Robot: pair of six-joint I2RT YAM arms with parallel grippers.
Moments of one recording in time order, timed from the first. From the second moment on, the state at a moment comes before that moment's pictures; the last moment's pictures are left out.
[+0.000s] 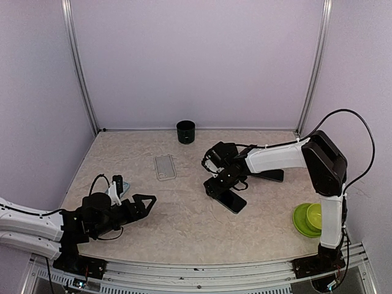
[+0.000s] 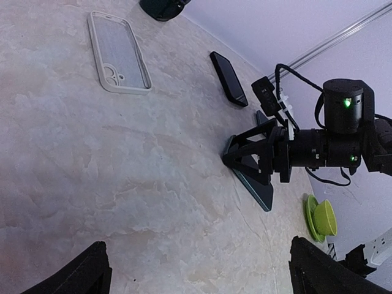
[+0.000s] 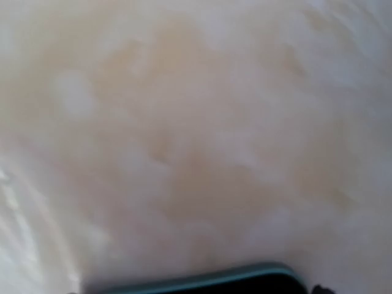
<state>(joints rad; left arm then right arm) -1.03 0.96 0.18 0.41 -0.36 -0.96 0.81 2.06 1.39 -0.42 0.09 0.15</state>
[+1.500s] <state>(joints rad) -1.03 1.00 0.16 0.44 -0.35 -0.98 0.88 1.90 1.11 -0.21 0.11 -0.05</state>
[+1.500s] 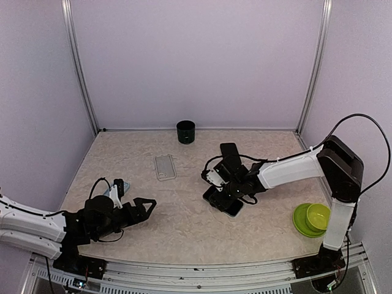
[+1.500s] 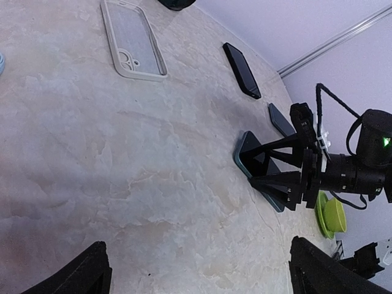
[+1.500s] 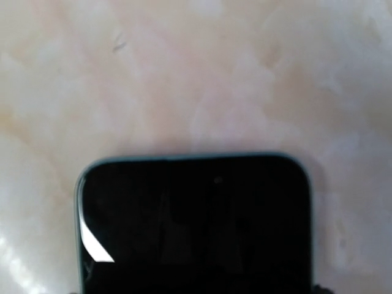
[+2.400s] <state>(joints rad) -1.05 1.27 0.36 0.58 -0.09 -0.82 1.19 1.56 0.82 0.07 0.26 -0.13</state>
